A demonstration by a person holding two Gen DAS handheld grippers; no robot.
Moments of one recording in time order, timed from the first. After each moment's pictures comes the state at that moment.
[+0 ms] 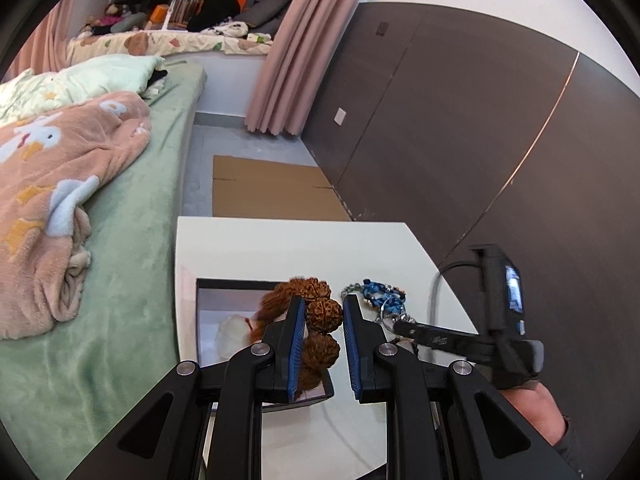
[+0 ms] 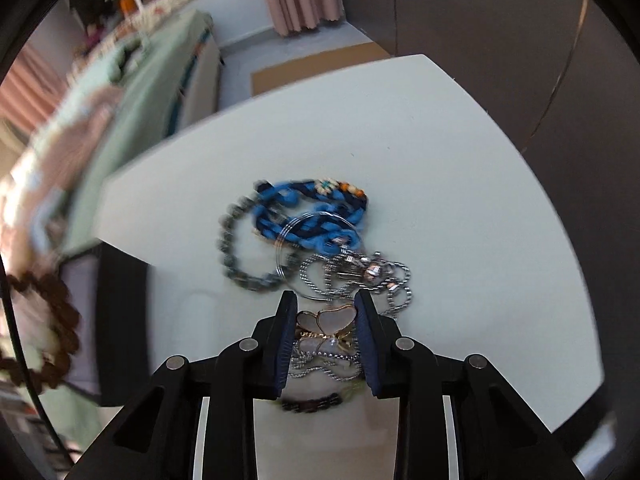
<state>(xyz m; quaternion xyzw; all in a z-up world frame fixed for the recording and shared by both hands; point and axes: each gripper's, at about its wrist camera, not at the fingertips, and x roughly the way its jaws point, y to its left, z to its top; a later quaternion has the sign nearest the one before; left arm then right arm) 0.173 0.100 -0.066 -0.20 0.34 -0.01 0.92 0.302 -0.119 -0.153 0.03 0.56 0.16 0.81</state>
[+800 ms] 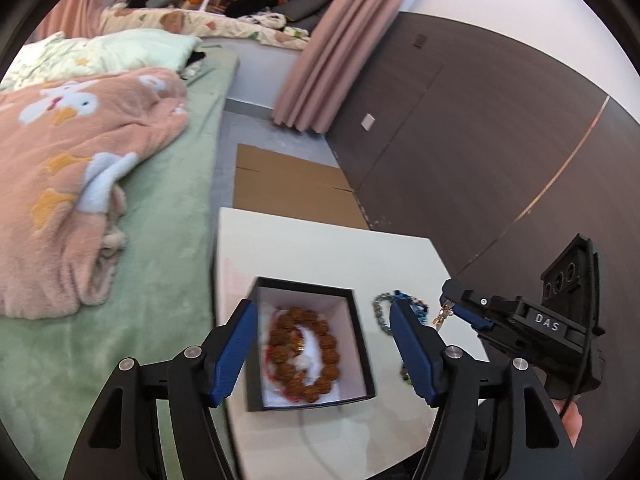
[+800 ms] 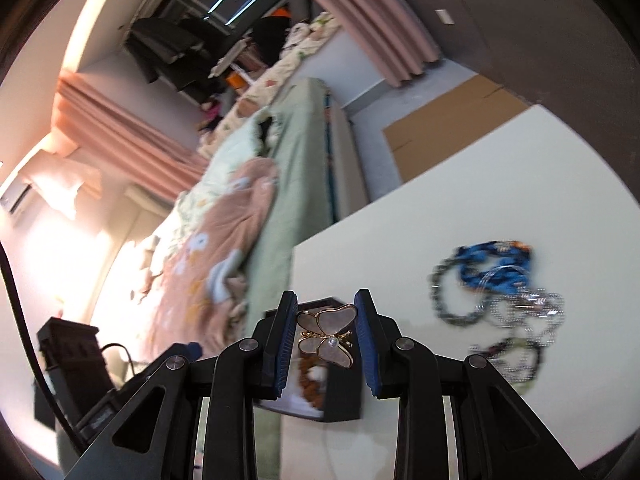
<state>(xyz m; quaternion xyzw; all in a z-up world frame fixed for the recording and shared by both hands) 0.157 0.155 -0.073 -0.25 0.35 0.02 0.90 0.281 -0.083 -0.093 0.22 0.45 0.36 0.78</state>
